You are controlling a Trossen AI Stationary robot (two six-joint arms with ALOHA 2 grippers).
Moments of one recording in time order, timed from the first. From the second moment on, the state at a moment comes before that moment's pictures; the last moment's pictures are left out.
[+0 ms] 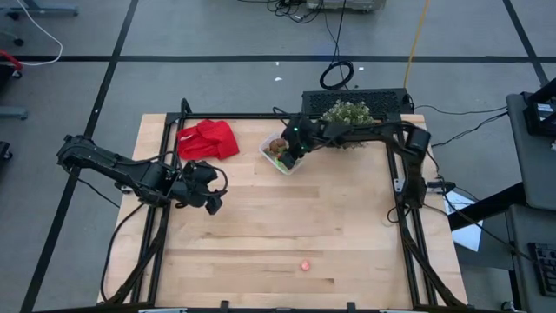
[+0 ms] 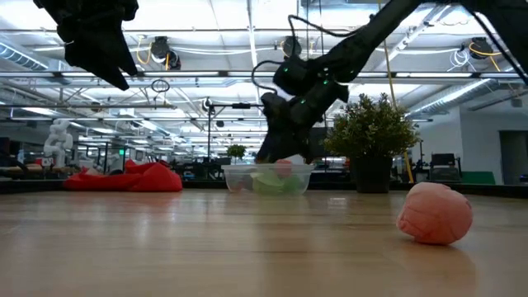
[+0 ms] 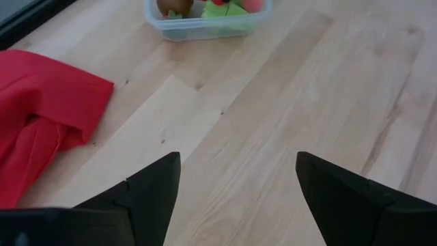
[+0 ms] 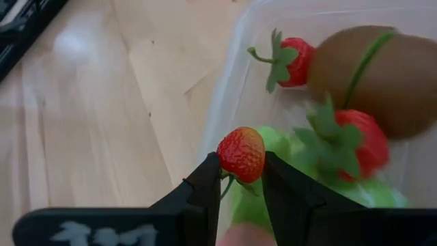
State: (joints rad) left arm -0.31 1.01 0.85 -0.86 -0.50 -0.83; right arm -0.43 1.93 1.24 -0.18 -0.38 0.34
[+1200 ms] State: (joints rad) left arm -0.31 1.01 0.85 -0.87 -0.50 -0.83; right arm -0.45 1.97 1.32 -0.21 -0.50 0.24
